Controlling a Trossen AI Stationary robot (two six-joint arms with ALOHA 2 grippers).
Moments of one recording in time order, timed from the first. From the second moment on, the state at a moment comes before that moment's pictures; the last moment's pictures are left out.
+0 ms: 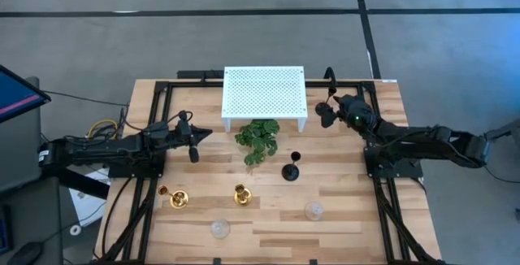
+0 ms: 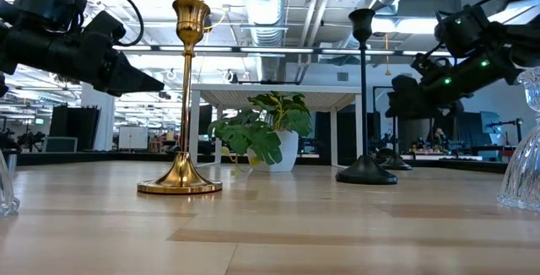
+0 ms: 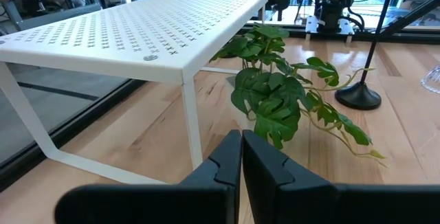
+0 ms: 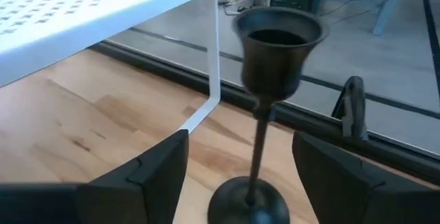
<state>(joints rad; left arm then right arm) 0.22 0.33 0.01 0.30 -0.13 0.07 -0.59 0.97 0.14 0.46 0.39 0.17</state>
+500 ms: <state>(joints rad) 0.22 0.33 0.01 0.30 -0.13 0.07 -0.63 0.97 0.14 0.55 0.36 0.15</state>
